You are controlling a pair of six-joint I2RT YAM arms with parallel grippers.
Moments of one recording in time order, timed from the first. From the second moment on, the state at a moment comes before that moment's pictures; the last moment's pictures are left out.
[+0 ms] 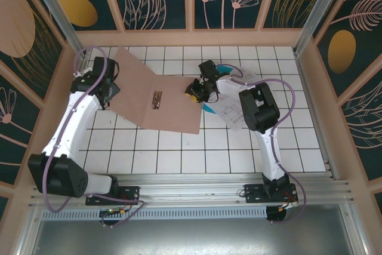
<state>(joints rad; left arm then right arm) -0.12 1.35 1.32 -1.03 -0.42 -0.87 0.50 2.27 1.65 -0.40 -0.46 0.96</state>
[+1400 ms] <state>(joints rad) -0.52 2.24 1.89 -0.99 -0.07 -0.56 0.05 1.69 1.03 -0.41 -0.37 0.90</state>
